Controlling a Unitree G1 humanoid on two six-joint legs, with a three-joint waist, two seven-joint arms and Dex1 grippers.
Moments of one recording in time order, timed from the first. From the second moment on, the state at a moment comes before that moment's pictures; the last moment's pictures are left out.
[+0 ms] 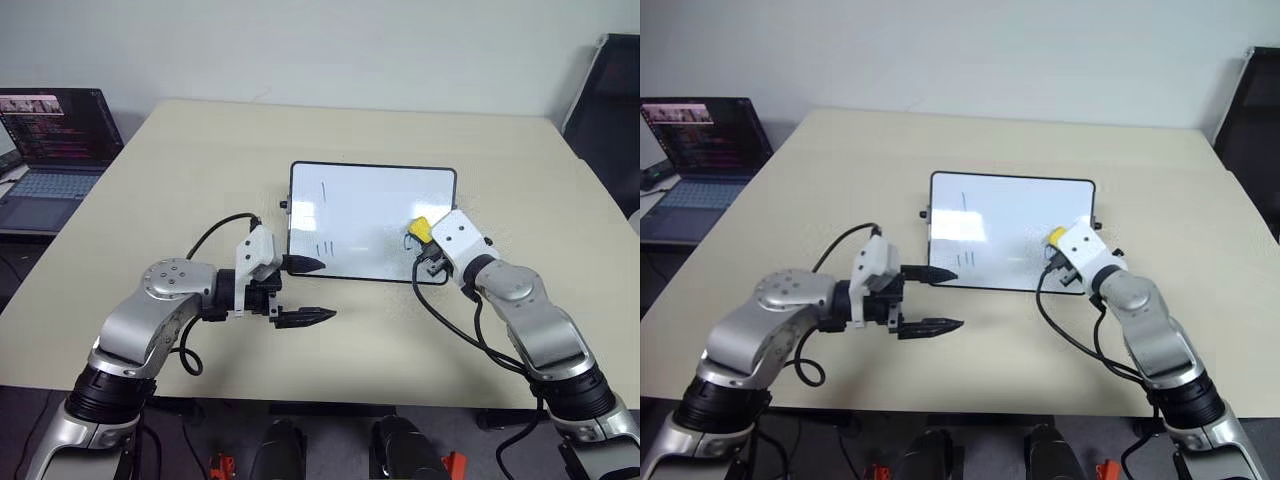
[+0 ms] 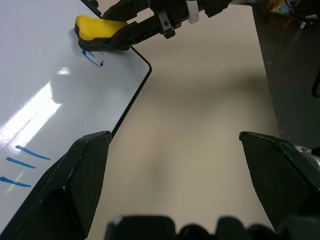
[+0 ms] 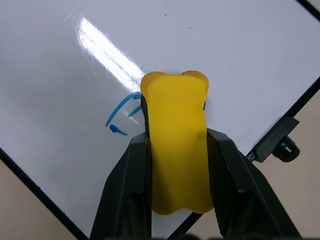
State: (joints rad) left arm -0.38 0.72 -0.10 -0.28 -0.49 0.53 -1.10; right arm -0.42 -0.56 0.23 -0.33 -0.06 0.77 0.38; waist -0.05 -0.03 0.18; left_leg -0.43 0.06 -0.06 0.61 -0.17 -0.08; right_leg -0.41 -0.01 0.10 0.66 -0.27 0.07
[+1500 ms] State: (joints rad) left arm -0.38 0.71 -0.12 -0.27 -0.48 0.52 -1.12; right arm -0.44 -0.62 0.35 -0.32 -0.30 0.73 0.53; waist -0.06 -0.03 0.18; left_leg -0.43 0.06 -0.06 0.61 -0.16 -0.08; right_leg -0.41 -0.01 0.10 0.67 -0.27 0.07
